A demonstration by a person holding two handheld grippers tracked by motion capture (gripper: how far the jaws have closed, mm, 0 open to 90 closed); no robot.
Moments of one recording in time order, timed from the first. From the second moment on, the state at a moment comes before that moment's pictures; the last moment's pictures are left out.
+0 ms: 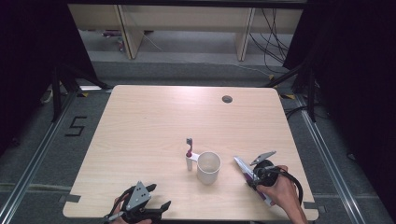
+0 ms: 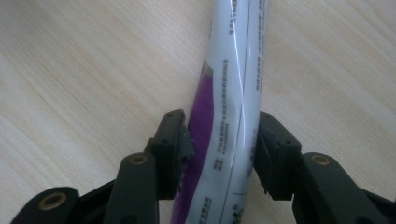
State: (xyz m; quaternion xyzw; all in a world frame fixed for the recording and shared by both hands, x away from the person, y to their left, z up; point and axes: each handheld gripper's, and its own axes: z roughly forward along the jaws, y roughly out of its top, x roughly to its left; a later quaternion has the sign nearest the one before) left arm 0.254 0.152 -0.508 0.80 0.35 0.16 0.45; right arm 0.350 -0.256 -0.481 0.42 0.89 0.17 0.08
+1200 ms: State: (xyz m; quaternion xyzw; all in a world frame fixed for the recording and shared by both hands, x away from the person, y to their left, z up) left arm 0.253 0.152 -0.508 0.80 0.35 0.16 0.45; right arm 0.355 -0.241 -0.476 0.39 0.91 0.13 0.06
